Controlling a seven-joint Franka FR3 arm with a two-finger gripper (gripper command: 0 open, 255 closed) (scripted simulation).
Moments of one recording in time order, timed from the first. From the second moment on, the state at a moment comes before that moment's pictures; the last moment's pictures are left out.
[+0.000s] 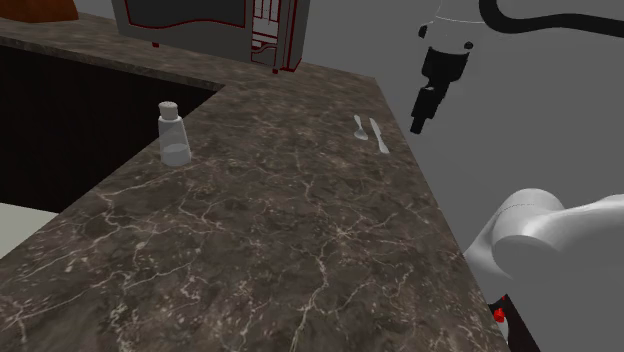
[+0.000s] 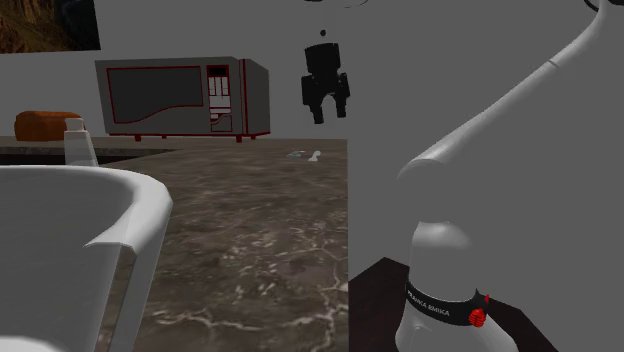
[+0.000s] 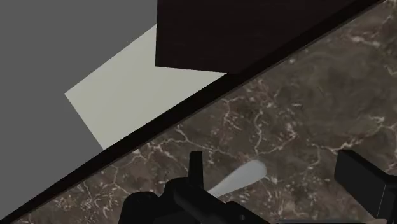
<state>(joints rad) -0.01 -0.80 0.06 -2.36 -0.11 1.50 -0.06</state>
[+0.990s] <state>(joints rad) -0.28 -0.44 0.05 -2.24 0.01 1.79 0.59</state>
